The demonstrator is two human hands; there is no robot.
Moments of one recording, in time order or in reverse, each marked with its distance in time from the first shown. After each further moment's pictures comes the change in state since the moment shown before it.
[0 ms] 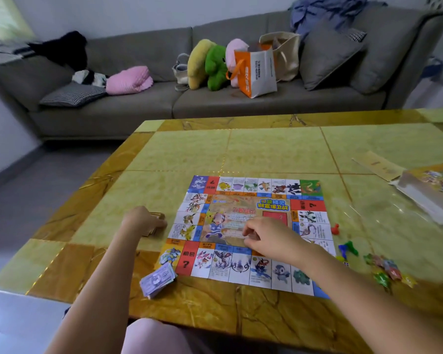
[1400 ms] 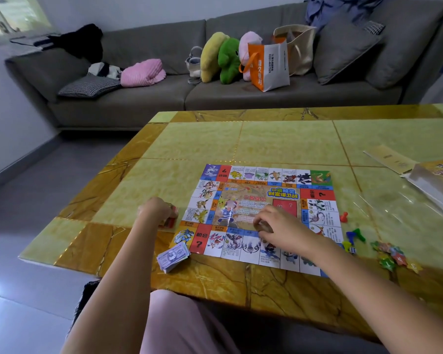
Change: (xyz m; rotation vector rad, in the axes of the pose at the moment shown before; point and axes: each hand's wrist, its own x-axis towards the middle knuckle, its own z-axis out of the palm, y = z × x) left_hand -0.017 -0.008 0.010 -0.068 -0.007 -0.048; right_hand -0.010 0.005 0.014 -0.075 0.025 -0.036
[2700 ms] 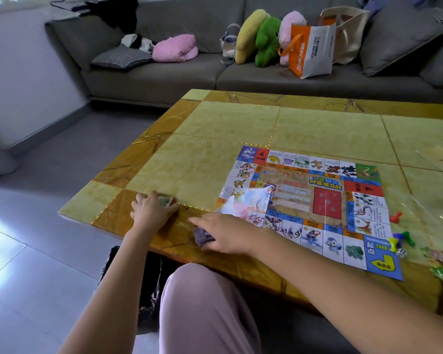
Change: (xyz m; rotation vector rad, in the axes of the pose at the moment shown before) left_hand -0.021 -0.104 0.013 -0.160 0.222 -0.016; right_hand 0.053 -0.154 0.062 -0.071 -0.295 -0.447
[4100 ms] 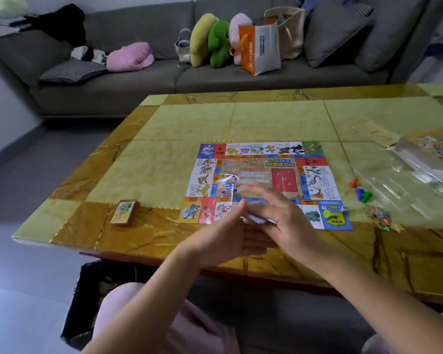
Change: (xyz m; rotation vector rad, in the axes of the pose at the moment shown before) left_hand -0.158 0.116 0.050 -0.981 -1.275 0.400; right_hand -0.167 0.047 0.001 0.158 0.826 0.028
